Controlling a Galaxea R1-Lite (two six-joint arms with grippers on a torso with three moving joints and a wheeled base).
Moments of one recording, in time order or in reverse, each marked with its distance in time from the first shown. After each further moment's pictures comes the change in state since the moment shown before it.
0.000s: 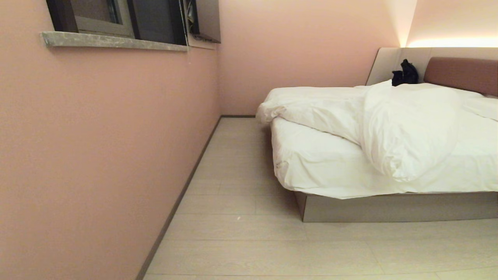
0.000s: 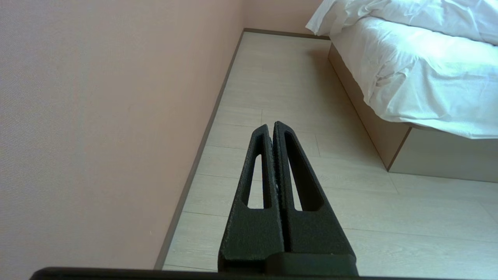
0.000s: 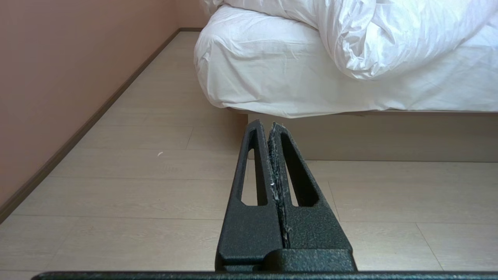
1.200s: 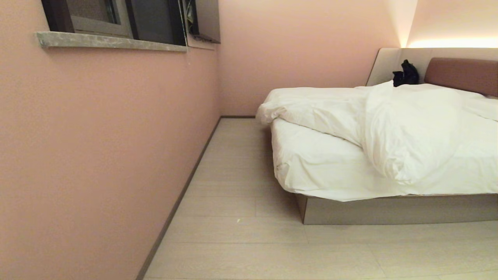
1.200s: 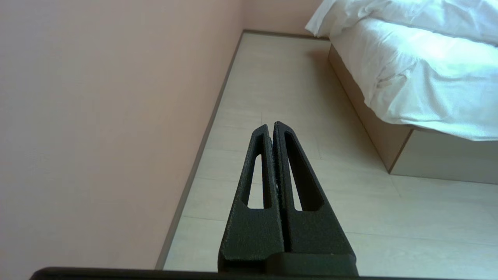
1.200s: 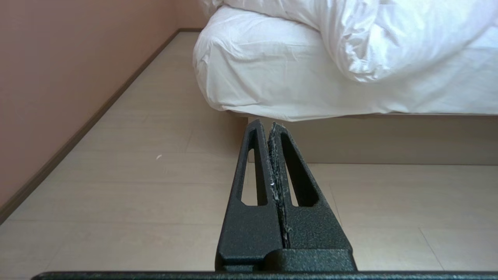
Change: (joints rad) left arm 0.000 0.000 0.000 0.001 -0.001 0.004; right arm 0.000 0.000 0.000 0.000 0.000 0.001
